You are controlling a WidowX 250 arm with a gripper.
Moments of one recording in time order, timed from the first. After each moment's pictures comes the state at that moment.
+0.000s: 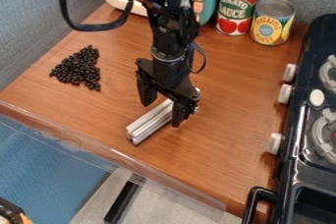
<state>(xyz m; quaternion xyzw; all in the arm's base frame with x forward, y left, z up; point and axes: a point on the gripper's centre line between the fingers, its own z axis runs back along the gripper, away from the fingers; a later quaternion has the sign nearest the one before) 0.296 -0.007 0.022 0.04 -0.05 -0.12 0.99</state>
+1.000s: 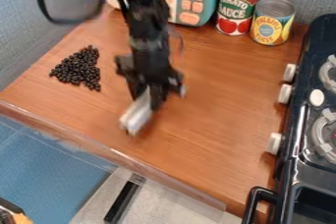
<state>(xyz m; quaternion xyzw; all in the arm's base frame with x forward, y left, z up) 0.302 0.032 0.037 -0.01 -0.04 0.01 1.00</state>
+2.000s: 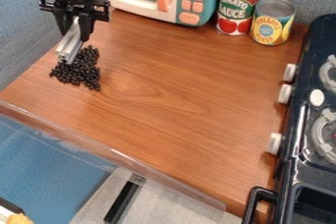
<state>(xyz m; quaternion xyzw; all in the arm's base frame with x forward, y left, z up) 0.336 0.175 0.072 0.10 -0.06 0.17 0.98</state>
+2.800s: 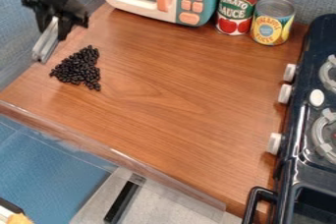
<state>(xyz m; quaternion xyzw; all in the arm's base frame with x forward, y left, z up) 0.329 0.217 0.058 0.20 -0.06 0.14 0.97</state>
